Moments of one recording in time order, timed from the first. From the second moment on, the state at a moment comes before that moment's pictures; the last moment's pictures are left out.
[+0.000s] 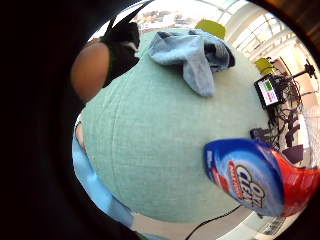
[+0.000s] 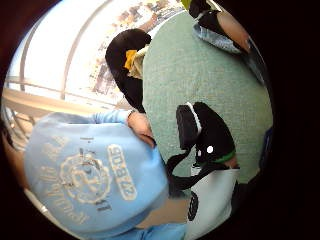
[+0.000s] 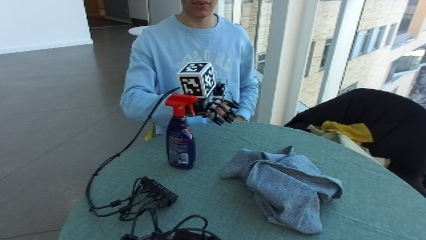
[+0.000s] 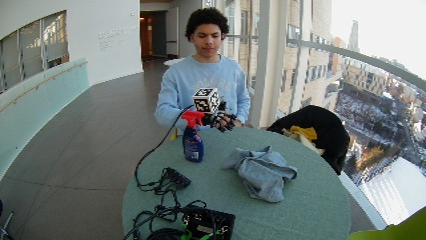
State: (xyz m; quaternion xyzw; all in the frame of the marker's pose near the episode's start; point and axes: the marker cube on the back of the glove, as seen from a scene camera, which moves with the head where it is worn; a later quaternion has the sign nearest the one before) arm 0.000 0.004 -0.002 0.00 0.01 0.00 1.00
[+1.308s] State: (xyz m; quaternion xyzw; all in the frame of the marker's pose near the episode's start) arm 0.150 0.171 -0.034 0.19 -0.33 0.18 0.91
